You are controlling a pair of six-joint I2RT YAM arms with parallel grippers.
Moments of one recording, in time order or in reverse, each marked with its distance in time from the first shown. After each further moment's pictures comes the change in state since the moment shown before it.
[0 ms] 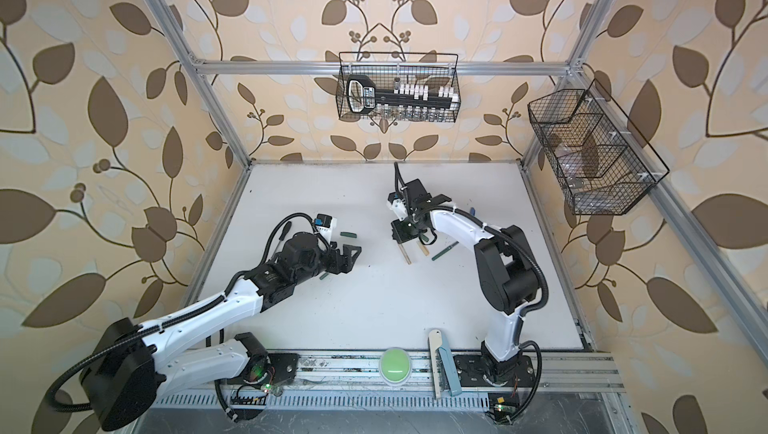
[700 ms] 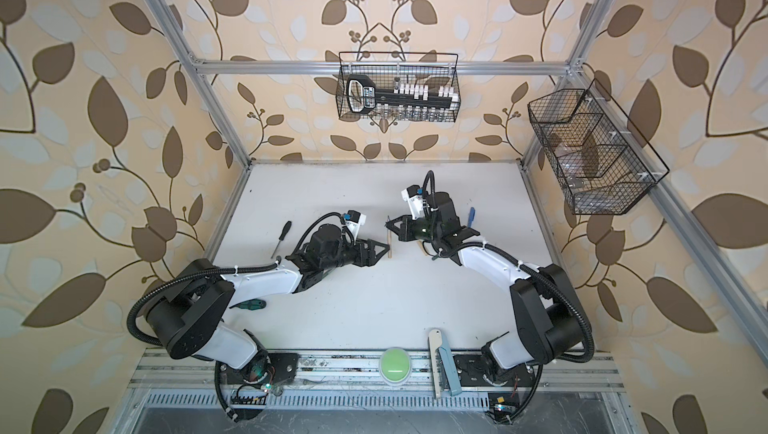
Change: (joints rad) left arm 0.000 0.380 0.071 0.430 0.329 -0.146; right arm -0.014 -0.291 -0.401 0.660 -0.206 0.401
